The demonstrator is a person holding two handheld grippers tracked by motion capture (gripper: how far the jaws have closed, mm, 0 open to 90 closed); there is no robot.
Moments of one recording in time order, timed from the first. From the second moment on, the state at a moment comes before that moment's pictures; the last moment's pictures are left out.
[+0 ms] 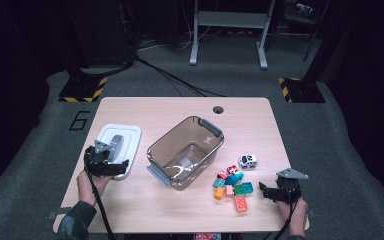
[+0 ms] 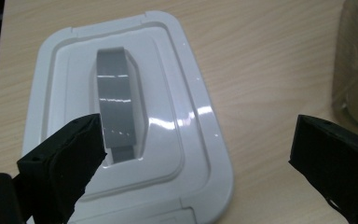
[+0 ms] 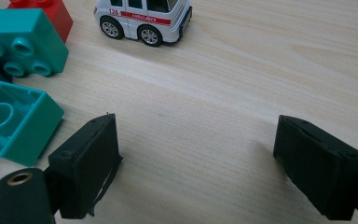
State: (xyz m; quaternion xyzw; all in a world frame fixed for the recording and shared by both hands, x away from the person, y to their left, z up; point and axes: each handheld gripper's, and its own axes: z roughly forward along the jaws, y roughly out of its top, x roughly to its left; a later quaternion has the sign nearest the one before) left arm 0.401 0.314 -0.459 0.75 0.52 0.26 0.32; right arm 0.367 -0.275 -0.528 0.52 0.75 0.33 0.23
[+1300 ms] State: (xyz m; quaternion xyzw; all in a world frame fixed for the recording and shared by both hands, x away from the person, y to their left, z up) left arm 0.335 0.263 -0.531 0.82 0.43 0.18 0.34; right arm 0.367 -0.274 -0.528 0.52 0.75 0.33 0.23
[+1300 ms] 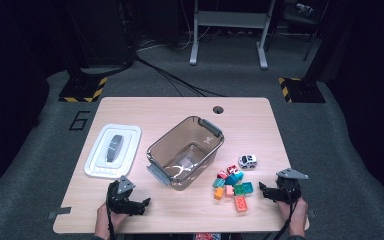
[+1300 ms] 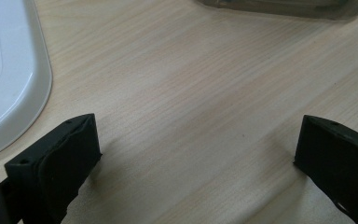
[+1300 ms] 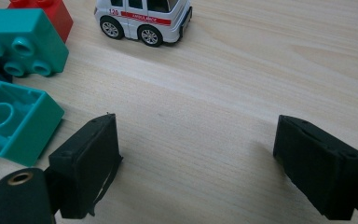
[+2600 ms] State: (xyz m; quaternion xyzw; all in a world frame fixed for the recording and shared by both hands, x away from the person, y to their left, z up) left arm 0.337 0.259 -0.532 0.81 0.43 0.19 0.34; right arm 0.376 -0.269 -0.524 0.58 0.73 0.28 0.22
